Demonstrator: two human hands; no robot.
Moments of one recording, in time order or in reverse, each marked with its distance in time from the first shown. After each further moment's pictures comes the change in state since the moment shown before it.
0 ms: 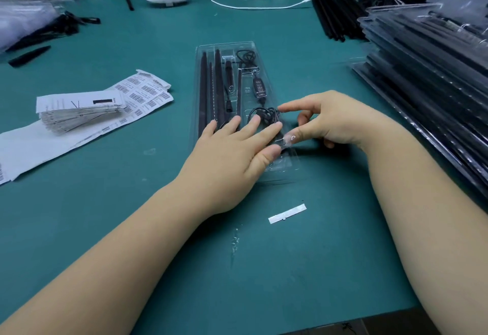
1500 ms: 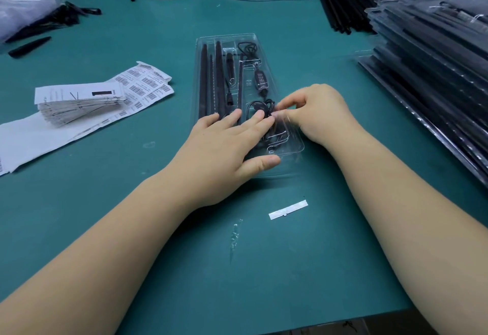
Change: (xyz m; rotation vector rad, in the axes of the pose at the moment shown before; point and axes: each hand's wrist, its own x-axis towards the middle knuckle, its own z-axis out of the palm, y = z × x) left_hand -0.003 -0.009 -0.004 0.103 -0.021 0.065; right_hand 0.023 0.001 0.029 -0.168 0.341 0.020
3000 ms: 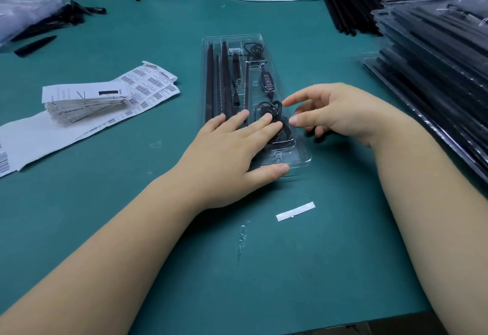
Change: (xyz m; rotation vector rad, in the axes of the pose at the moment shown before) left_hand -0.002 -0.003 0.003 -0.008 0.017 0.019; right_hand -0.007 0.005 -0.027 0.361 -0.346 0.002
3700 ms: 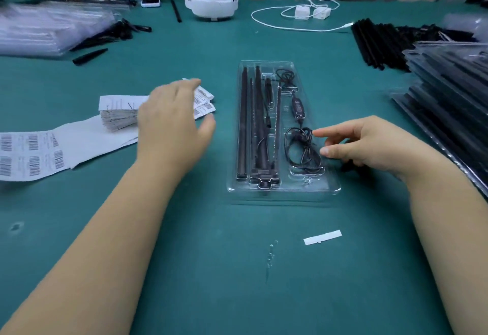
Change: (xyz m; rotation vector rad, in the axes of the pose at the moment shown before) left_hand -0.016 -0.080 -0.024 -0.097 0.643 -0.533; right_hand -0.001 -0.003 -0.003 -0.173 0.044 -0.007
